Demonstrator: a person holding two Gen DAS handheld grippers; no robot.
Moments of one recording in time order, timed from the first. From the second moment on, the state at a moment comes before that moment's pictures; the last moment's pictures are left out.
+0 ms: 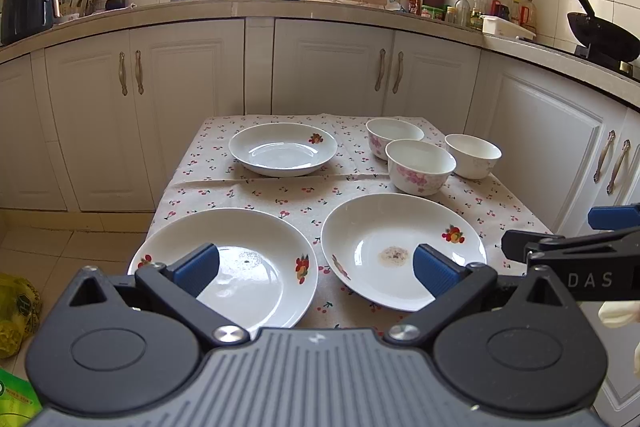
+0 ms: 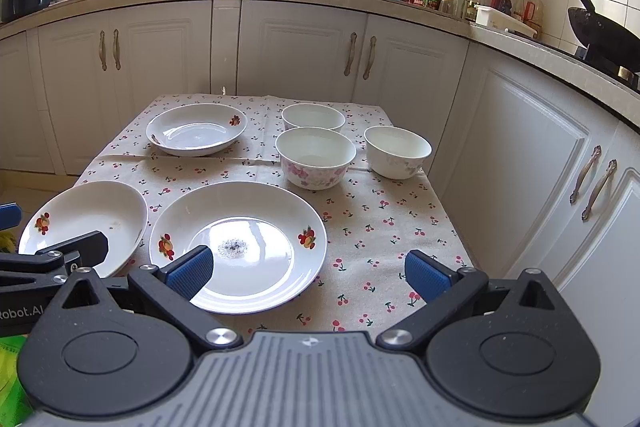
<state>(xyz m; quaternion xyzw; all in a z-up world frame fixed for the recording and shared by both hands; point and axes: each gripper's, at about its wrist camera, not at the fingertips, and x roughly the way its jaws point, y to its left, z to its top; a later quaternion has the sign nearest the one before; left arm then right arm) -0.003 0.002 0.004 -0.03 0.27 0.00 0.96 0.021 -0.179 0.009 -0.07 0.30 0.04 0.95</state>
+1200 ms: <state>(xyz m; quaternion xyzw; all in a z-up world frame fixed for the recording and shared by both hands) -0.004 0.000 0.007 -0.03 0.26 -0.01 0.96 0.020 -0.178 0.010 -0.07 0.30 0.03 0.95</state>
